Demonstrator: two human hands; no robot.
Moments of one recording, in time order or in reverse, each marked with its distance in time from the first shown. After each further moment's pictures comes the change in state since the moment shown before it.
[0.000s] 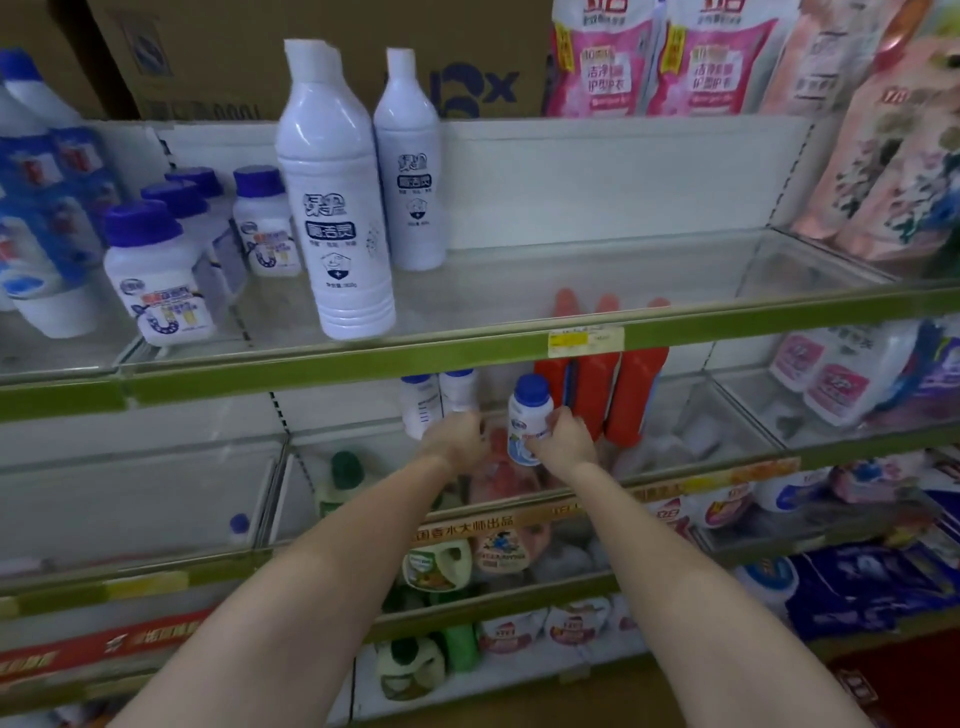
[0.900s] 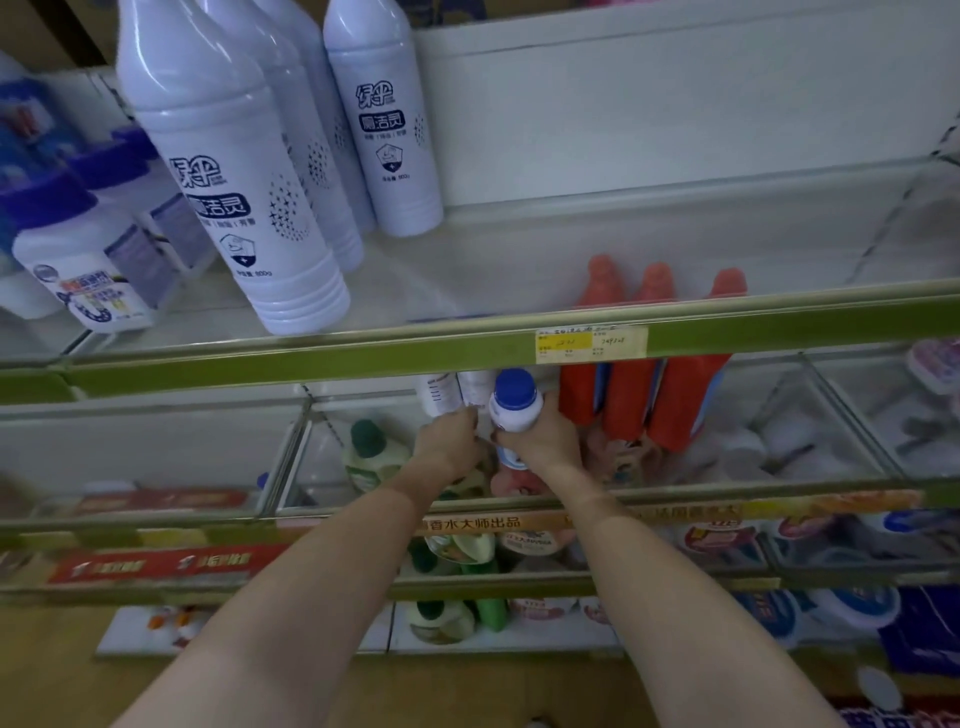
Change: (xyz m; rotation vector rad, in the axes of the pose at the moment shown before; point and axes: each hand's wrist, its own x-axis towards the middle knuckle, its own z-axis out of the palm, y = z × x) left_hand 0.046 -0.013 0.047 0.109 -0.004 -0.264; right_hand 0.060 0.009 0.049 0.213 -0.202 -0.074
